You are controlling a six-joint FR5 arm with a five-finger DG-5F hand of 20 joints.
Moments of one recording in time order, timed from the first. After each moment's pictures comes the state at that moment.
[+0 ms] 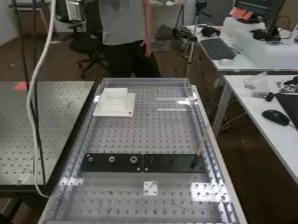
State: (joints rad) arm 1.57 -1.59 -1.59 -3.09 -1.58 -0.66
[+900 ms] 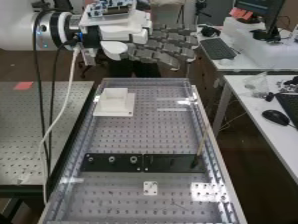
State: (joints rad) arm 1.50 -1.70 -1.77 -2.76 -1.54 -0.41
